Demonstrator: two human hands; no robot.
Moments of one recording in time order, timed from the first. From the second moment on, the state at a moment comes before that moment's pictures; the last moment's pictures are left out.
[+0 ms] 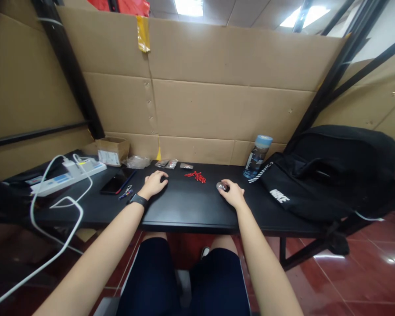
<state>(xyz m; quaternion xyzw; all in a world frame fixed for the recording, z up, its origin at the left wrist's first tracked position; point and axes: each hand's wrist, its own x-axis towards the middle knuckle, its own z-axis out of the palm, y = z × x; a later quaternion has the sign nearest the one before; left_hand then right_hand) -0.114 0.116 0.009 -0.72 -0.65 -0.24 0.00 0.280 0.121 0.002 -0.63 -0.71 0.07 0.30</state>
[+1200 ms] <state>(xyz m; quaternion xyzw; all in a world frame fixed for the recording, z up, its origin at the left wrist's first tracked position) -0.088 0.097 0.030 -0.74 -0.65 -0.13 0.12 0.278 0.119 0.007 -0.62 -0.69 0.07 0.37</state>
